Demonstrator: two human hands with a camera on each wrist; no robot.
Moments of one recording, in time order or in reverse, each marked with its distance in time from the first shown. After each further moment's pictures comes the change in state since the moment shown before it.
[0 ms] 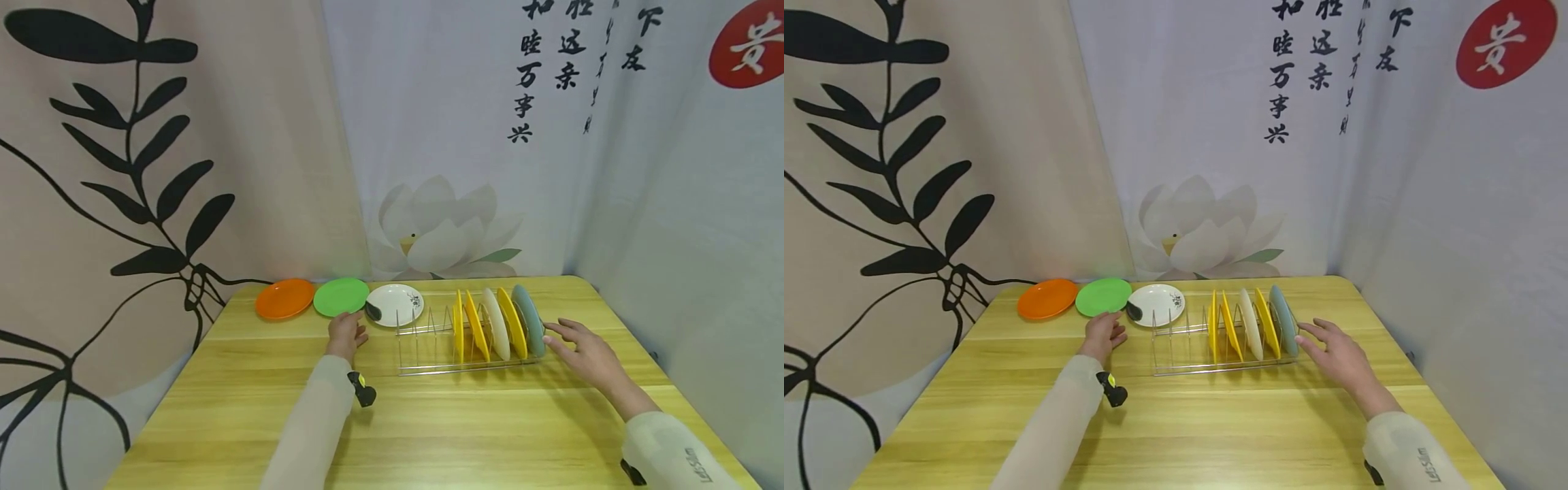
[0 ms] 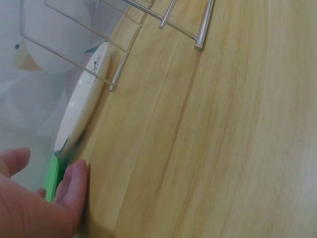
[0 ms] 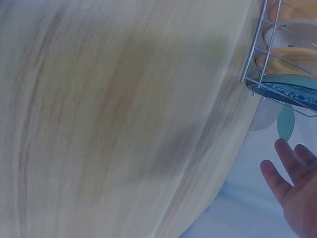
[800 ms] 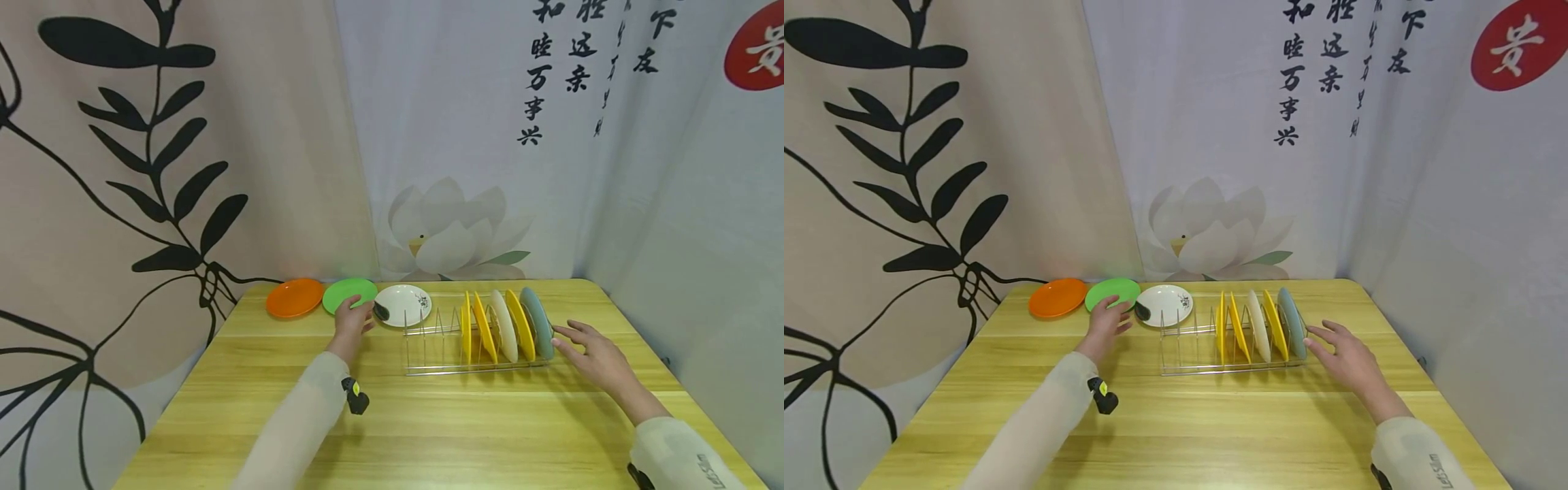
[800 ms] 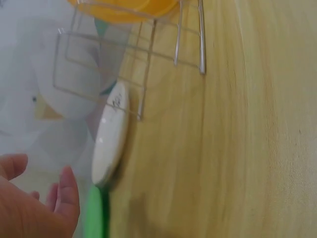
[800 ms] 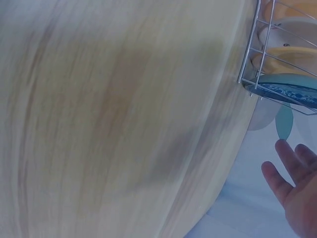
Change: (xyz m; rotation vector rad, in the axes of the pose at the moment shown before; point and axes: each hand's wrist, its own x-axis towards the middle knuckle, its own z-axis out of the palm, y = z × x) left_hand -0.043 0.039 0.005 0.100 -0.047 0.185; right_hand 0.001 0.003 -0.001 -0.006 0.016 -0.032
